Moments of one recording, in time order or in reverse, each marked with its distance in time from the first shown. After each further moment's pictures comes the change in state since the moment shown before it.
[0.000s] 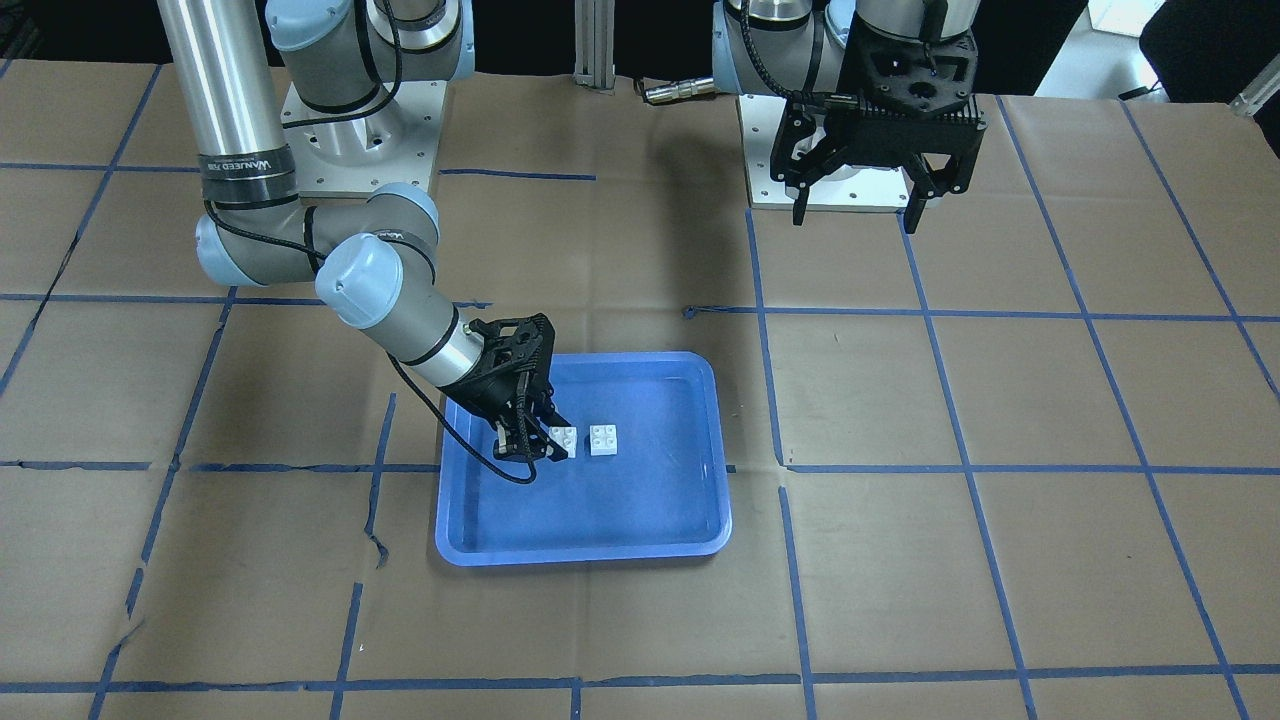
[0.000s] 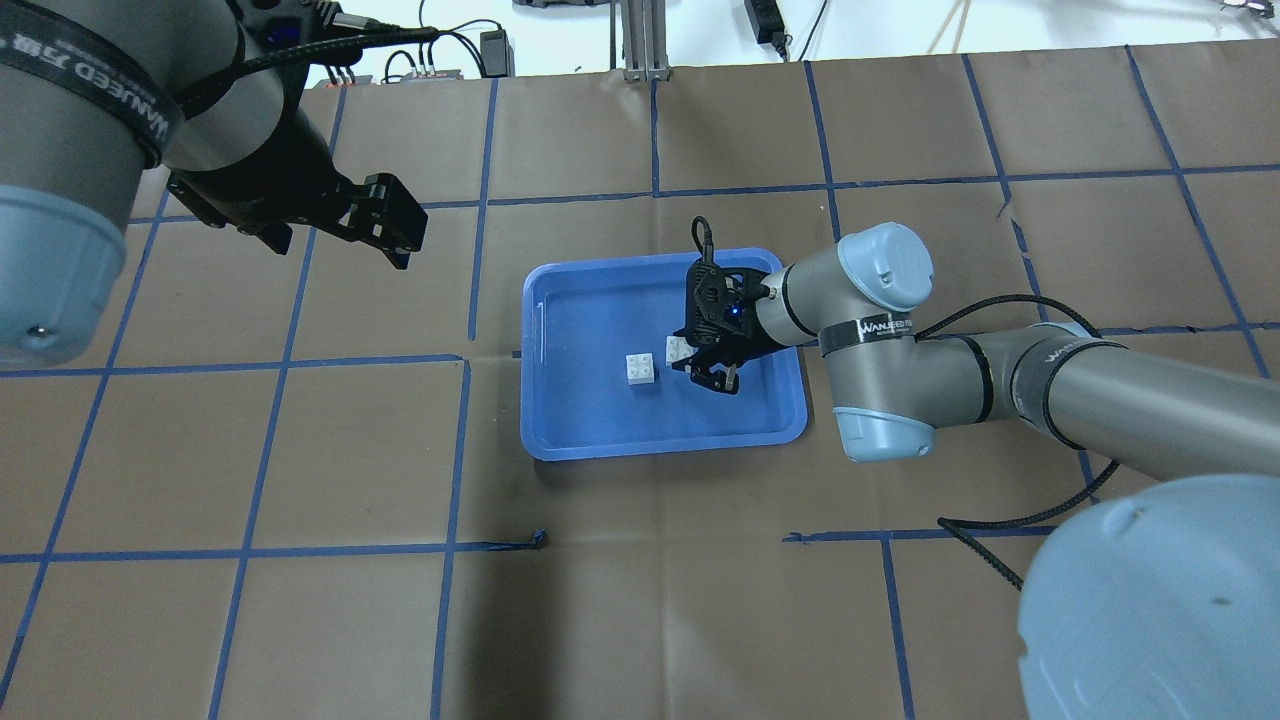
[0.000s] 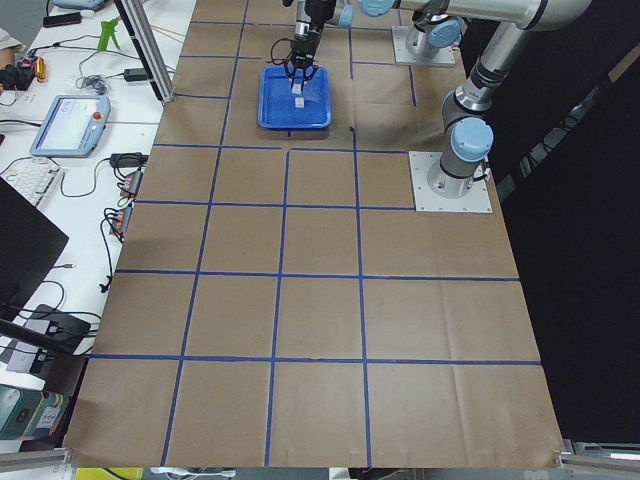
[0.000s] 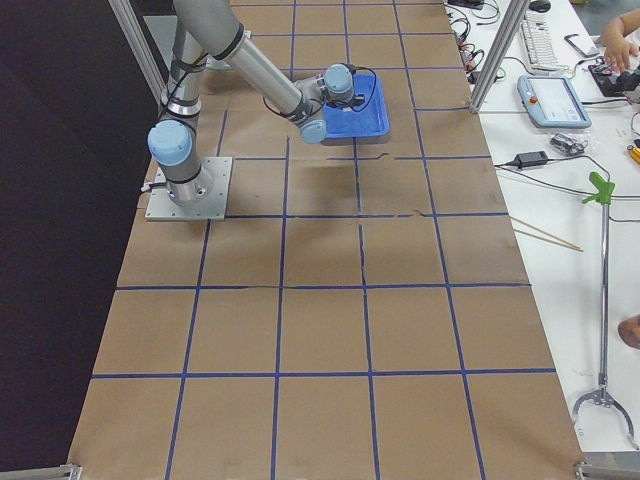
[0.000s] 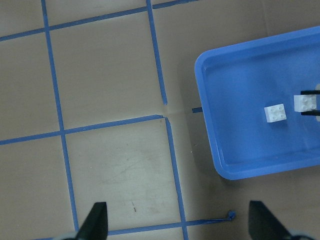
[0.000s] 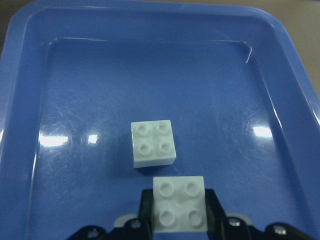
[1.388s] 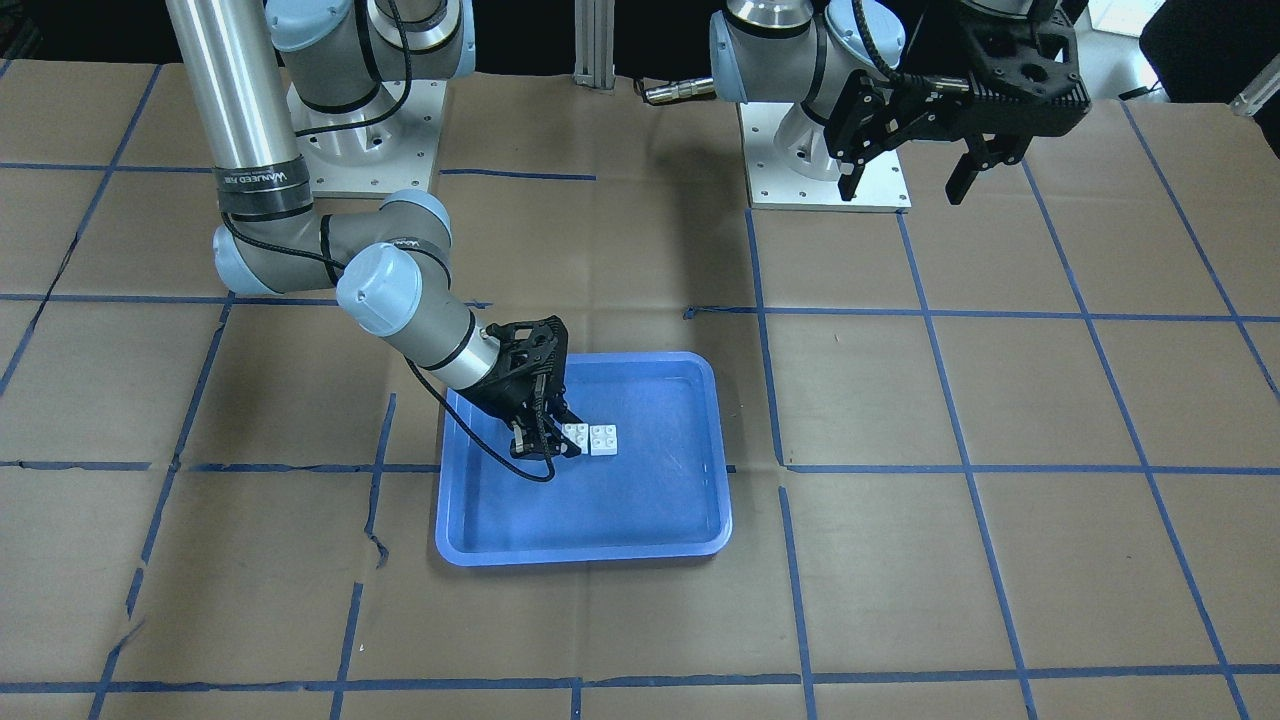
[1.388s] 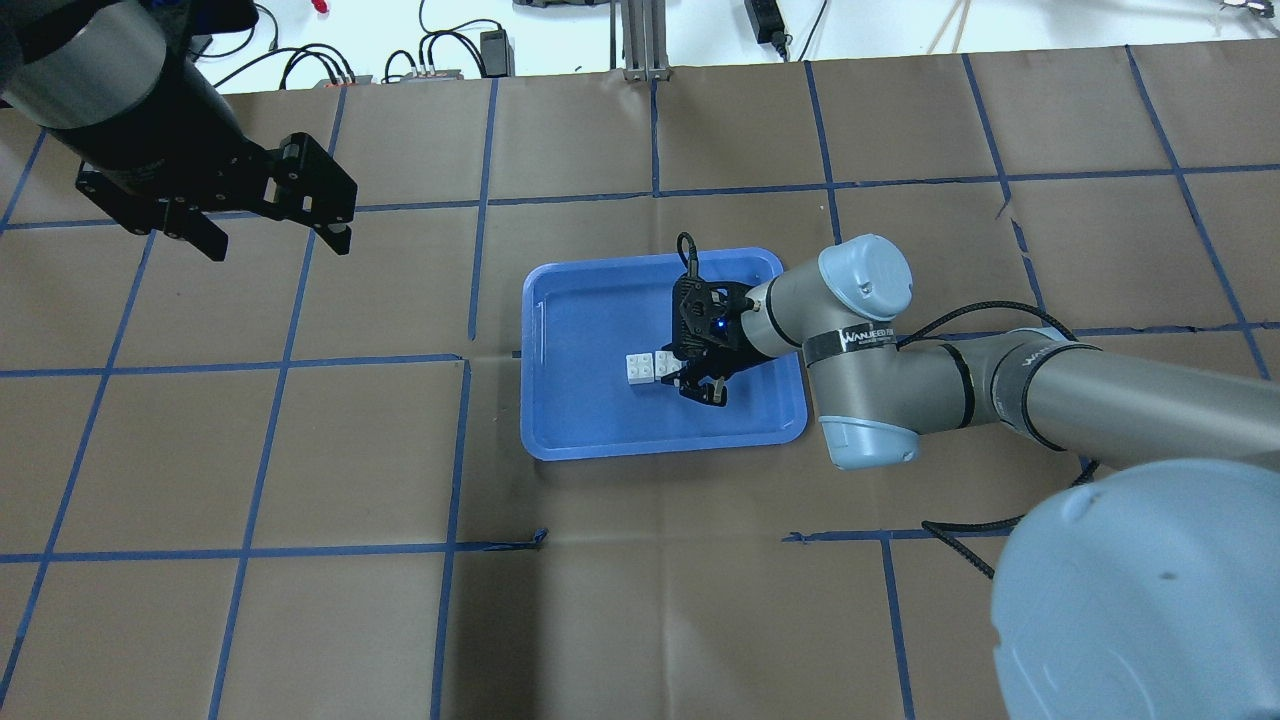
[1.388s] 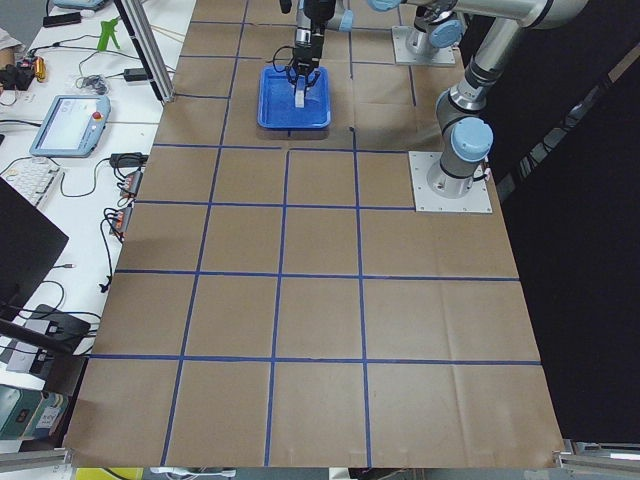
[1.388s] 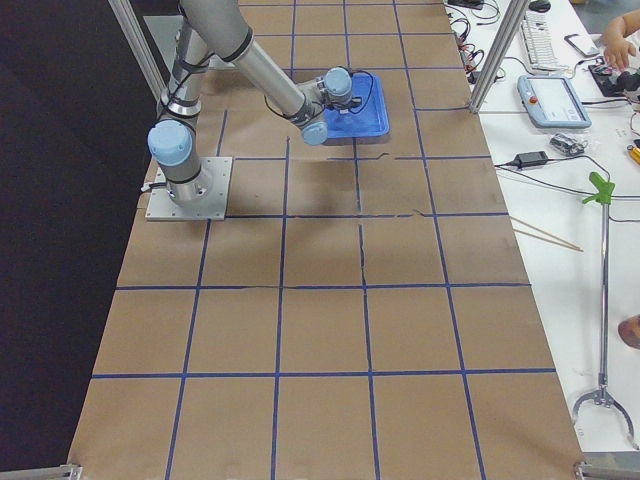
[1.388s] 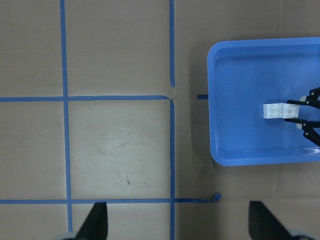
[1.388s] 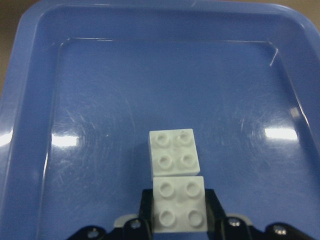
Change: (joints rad) left arm 0.114 0.004 0.064 -0.140 -0.085 -0.038; right arm 0.026 0.027 -0.003 -0.004 0.002 0.006
